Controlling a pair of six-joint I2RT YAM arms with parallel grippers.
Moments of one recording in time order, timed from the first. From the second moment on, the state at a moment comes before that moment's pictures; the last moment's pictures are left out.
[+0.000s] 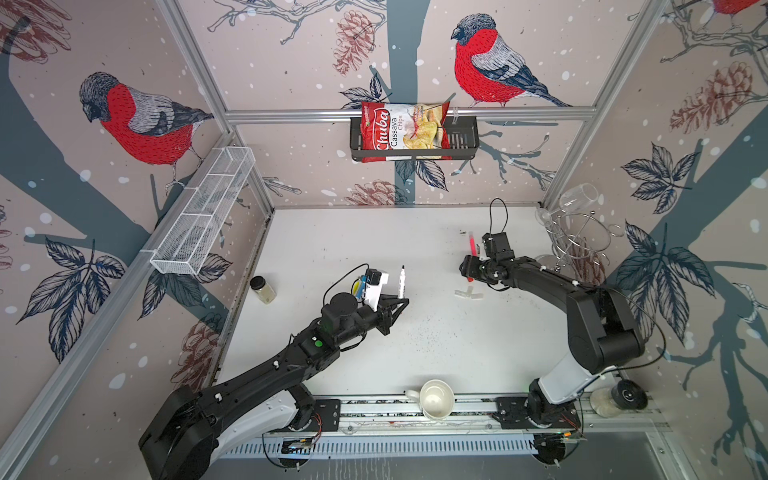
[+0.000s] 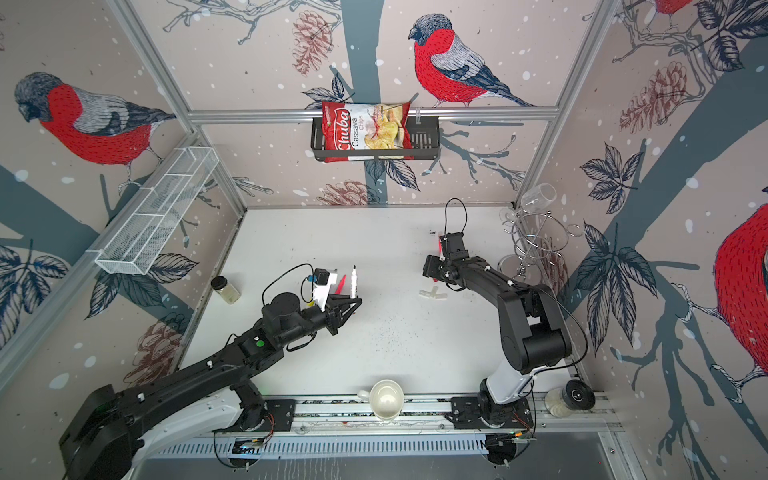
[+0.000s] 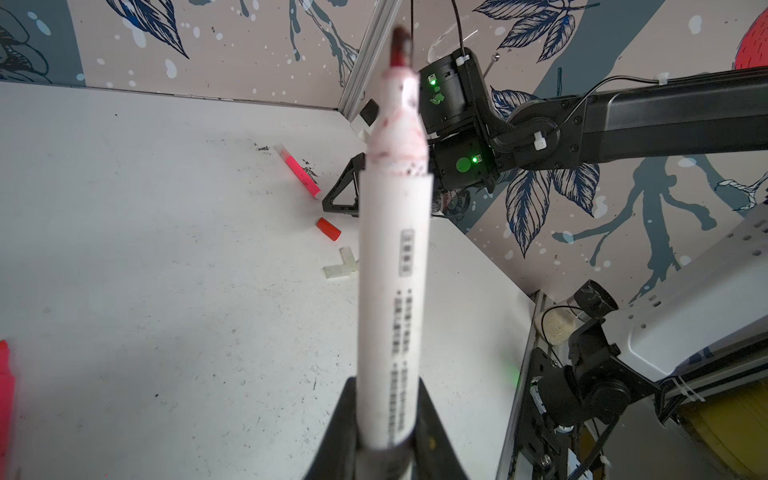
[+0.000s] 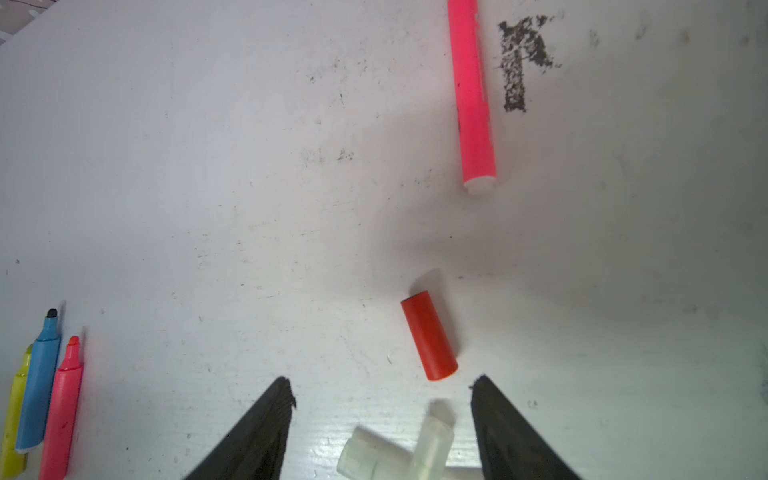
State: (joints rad) left arm -0.78 0.94 0.43 0.32 0.26 -0.44; right arm 0.32 1.66 0.98 -0.28 -0.11 0.44
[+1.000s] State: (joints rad) left arm -0.78 0.92 0.42 0.31 0.24 -0.44; right arm 0.31 1.80 1.02 -0.28 -0.16 0.39
